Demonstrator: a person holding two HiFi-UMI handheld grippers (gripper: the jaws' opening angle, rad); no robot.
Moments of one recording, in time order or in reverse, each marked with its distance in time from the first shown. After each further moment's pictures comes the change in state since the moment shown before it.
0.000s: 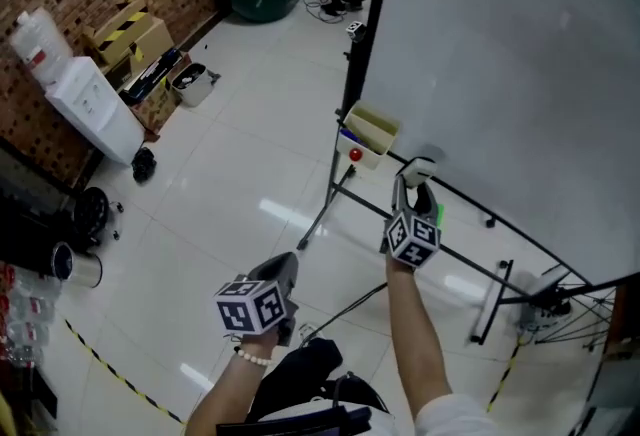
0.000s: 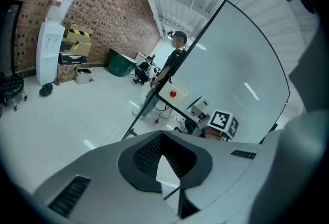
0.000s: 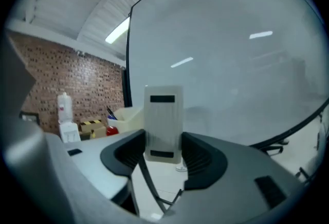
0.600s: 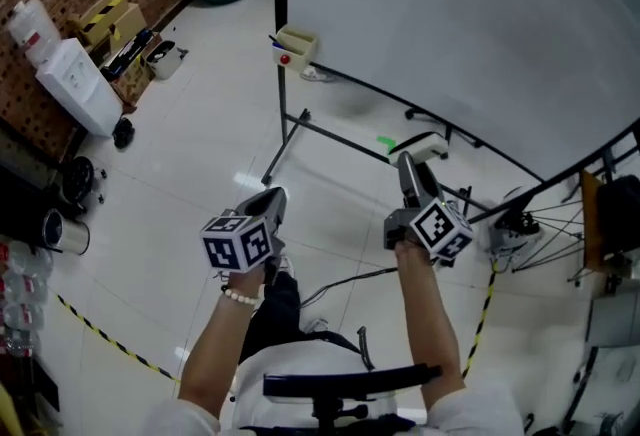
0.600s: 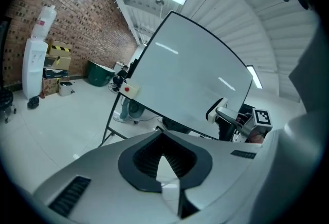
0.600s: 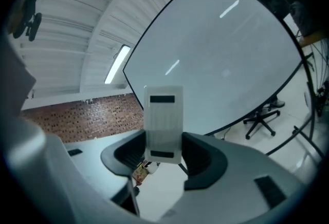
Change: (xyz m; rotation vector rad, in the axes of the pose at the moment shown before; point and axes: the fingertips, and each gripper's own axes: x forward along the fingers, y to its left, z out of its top) left arm -0.182 -0.187 -0.115 0.170 -0.070 -0.158; right arm -0.410 -0.058 0.141 0.408 -0.016 0.180
